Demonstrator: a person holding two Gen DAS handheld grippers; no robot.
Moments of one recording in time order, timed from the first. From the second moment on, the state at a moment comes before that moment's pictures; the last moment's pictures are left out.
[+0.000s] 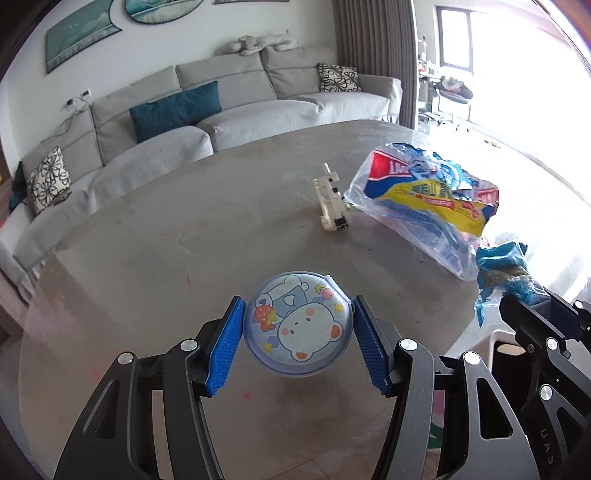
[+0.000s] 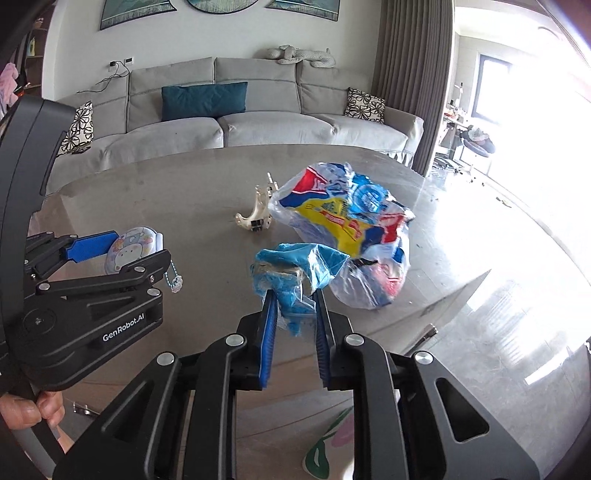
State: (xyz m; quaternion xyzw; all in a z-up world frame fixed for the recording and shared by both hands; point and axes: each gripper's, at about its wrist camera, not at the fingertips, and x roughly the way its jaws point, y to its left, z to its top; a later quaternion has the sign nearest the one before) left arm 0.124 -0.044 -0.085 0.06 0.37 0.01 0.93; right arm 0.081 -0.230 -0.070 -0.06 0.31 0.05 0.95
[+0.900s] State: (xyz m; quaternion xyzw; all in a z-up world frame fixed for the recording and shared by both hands) left arm 0.058 -0.263 -0.133 0.13 0.39 -0.17 0.89; right arm -0.035 -0.397 -0.092 -0.02 0.33 -0.11 0.94
